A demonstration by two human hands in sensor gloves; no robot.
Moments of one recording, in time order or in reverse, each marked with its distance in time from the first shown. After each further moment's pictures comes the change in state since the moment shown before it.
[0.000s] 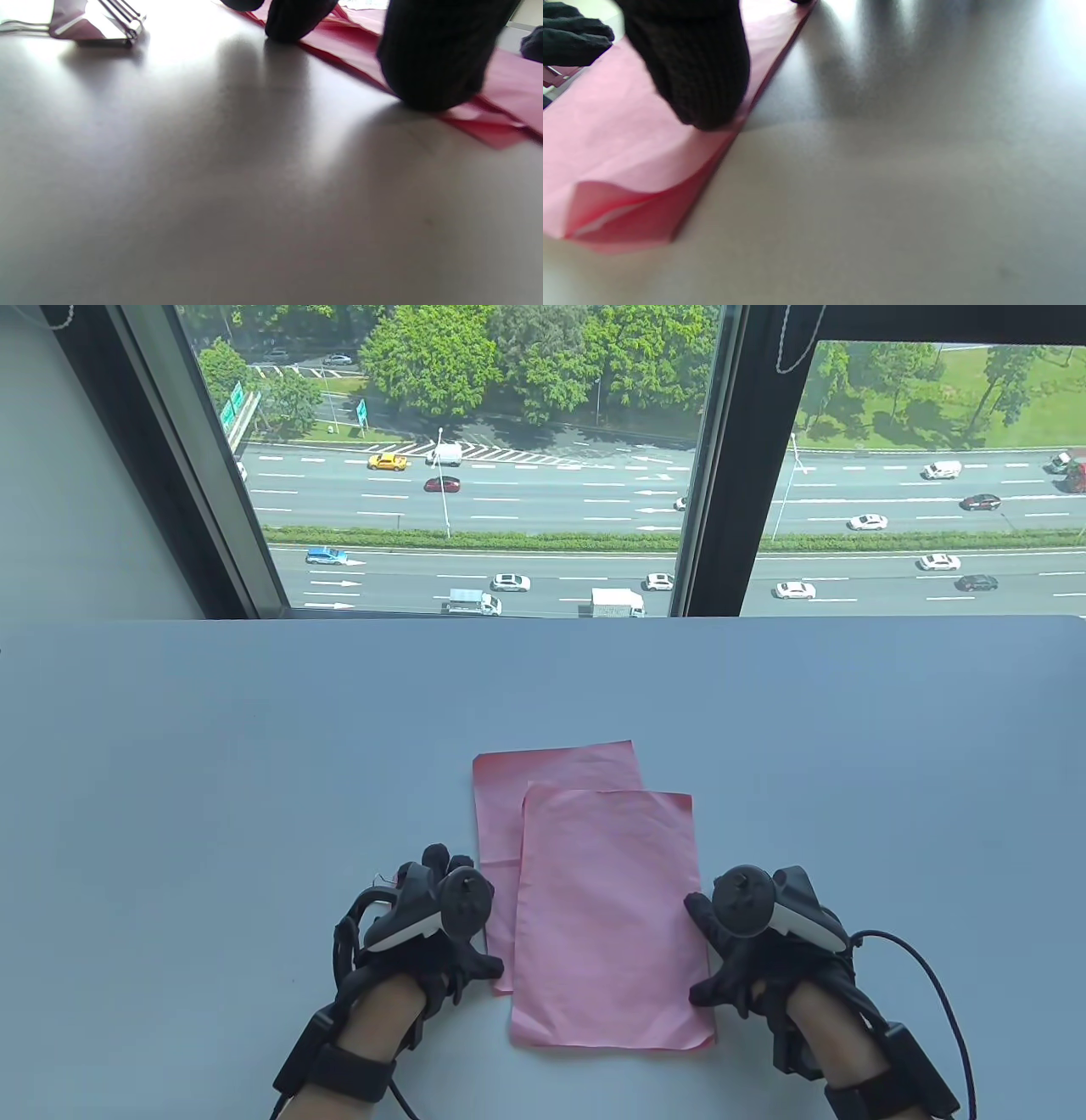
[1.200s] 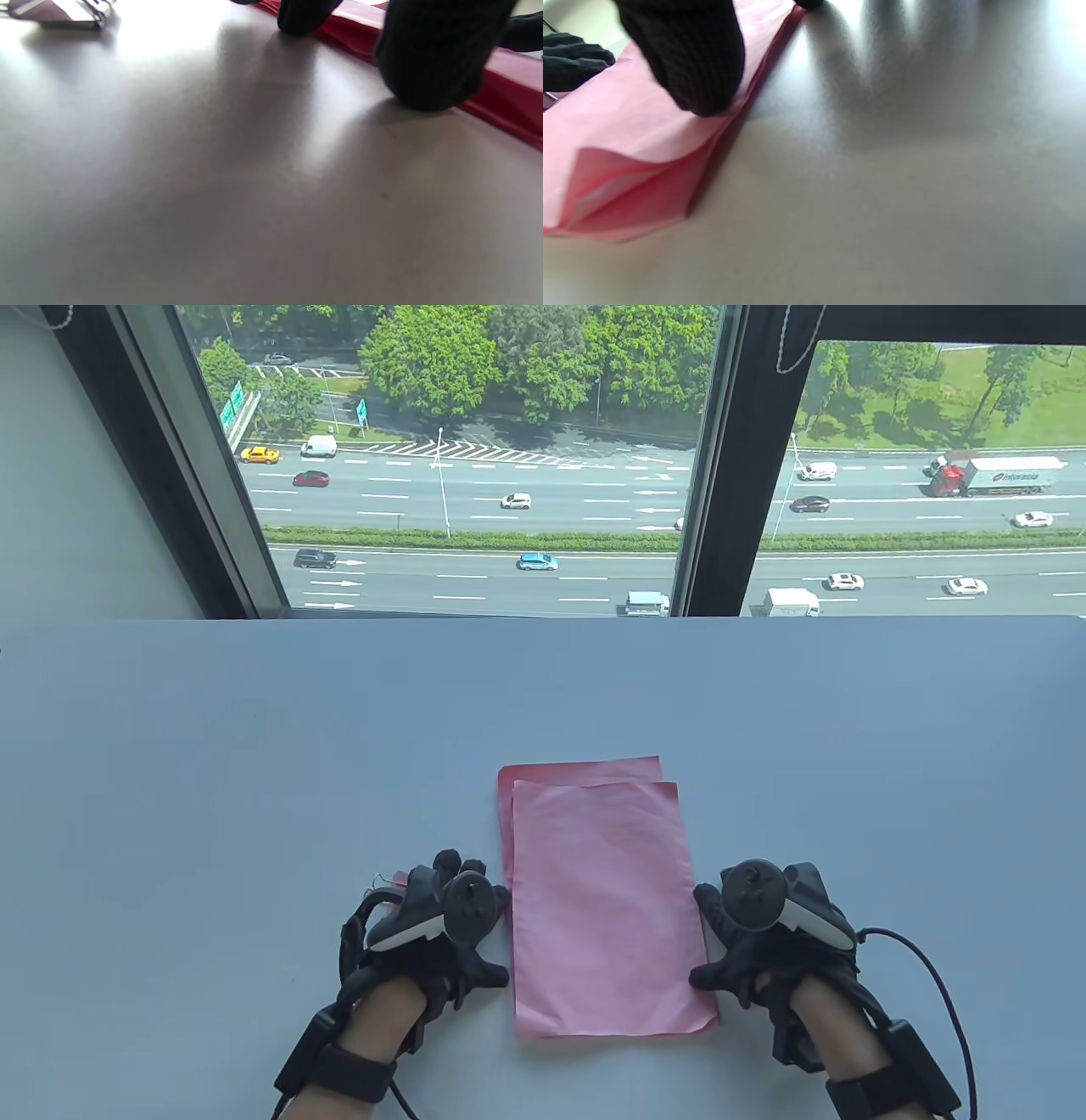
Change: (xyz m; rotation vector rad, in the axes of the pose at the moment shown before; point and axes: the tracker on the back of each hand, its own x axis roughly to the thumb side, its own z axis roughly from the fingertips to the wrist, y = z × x) left_hand 0.005 -0.004 -0.001 -0.037 -0.063 0.011; right_hand -0.007 -0.005 -0.002 -0.056 -0.008 -0.040
